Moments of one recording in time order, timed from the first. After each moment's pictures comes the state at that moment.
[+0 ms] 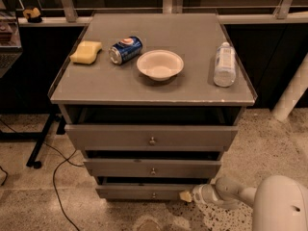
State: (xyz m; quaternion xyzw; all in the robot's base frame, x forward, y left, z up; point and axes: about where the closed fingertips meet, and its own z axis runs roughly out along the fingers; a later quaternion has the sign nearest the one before) arm 0.545 -0.173 0.184 -0.19 0.91 0.29 0.22
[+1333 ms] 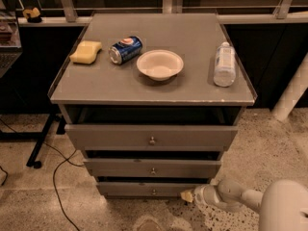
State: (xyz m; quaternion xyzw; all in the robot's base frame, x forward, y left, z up) arm 0.544 -0.178 0.189 -0.17 0.91 0.29 0.23
